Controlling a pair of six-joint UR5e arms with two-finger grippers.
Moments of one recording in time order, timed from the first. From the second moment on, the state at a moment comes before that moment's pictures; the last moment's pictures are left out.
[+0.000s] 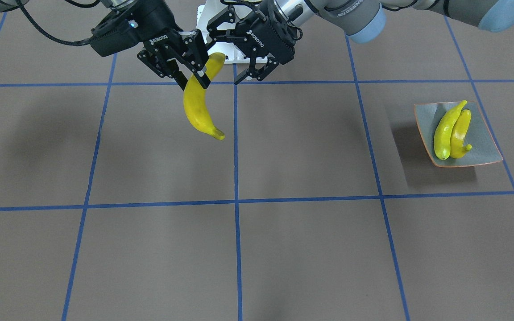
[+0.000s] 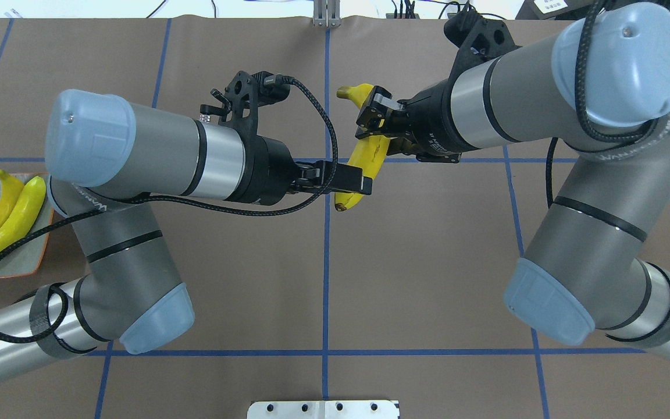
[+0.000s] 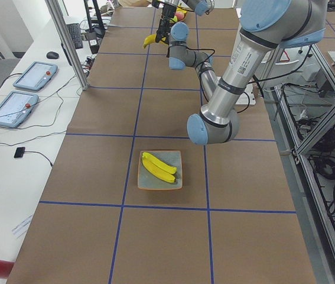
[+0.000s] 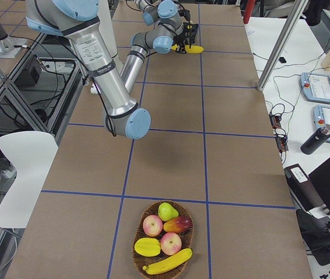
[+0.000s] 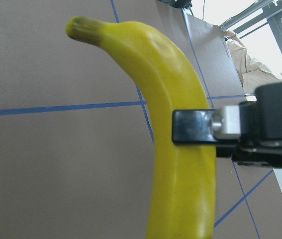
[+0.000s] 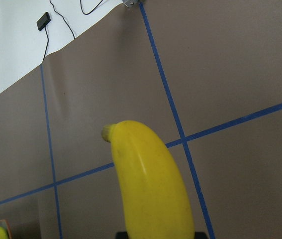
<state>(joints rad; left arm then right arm) -0.57 -2.21 -1.86 -2.28 -1.97 -1.29 0.68 -1.00 2.10 -1.41 1.89 1.60</state>
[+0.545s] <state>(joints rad) -0.57 -2.21 -1.86 -2.29 -1.97 -1.29 0.65 -0.99 2.10 -1.42 1.88 1.59</state>
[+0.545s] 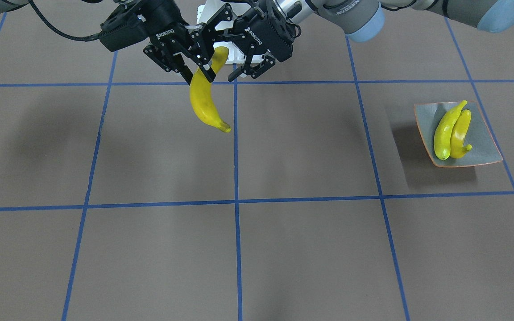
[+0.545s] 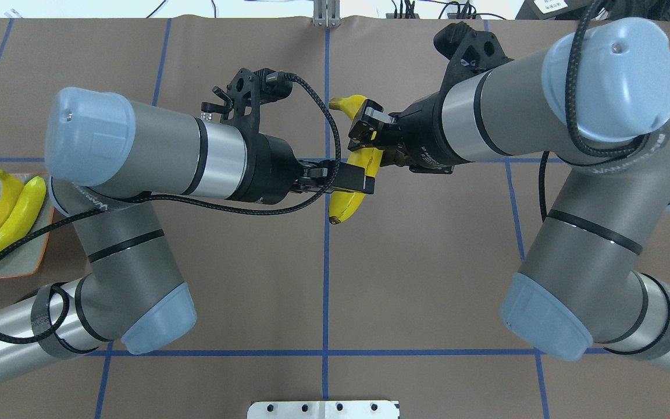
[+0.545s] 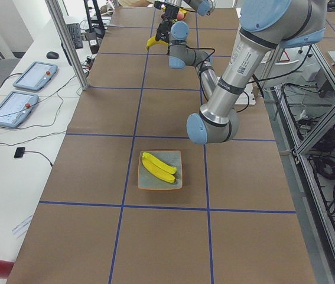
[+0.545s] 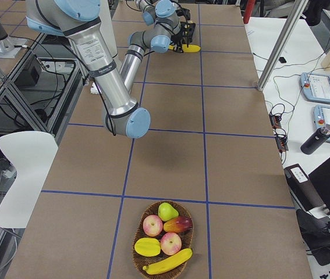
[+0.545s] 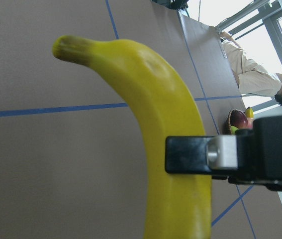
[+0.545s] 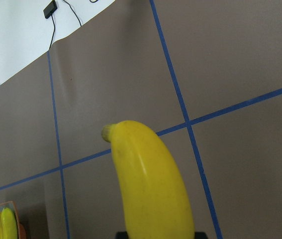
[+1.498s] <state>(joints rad) -0.57 -2.20 -1.87 -2.29 -1.97 -1.28 0.65 -0.98 2.12 -1.41 1.87 1.56</state>
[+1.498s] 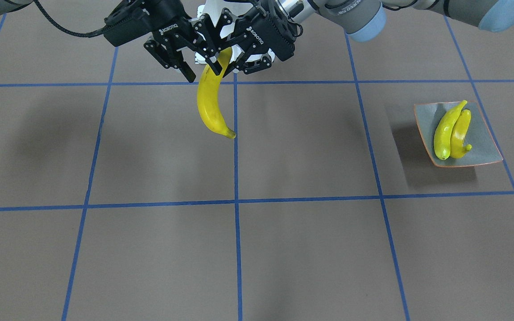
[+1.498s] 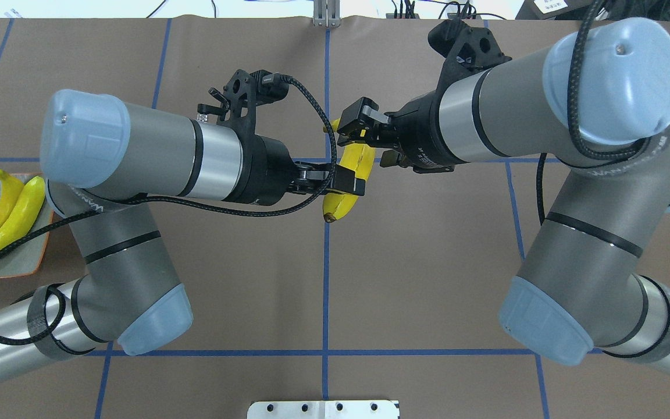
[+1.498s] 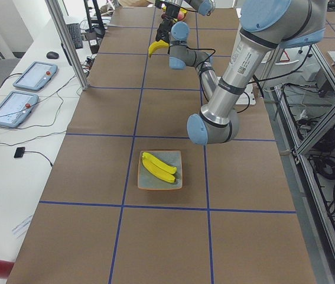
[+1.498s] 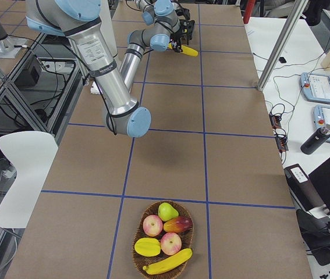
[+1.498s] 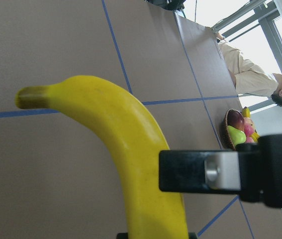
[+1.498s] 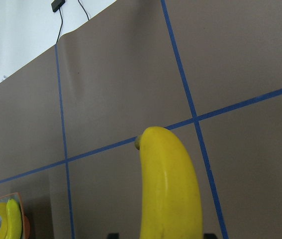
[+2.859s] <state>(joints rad) -0.75 -1.49 -2.08 -2.29 -1.98 -0.65 1.04 -1.35 2.08 -1.42 2.08 0.93</state>
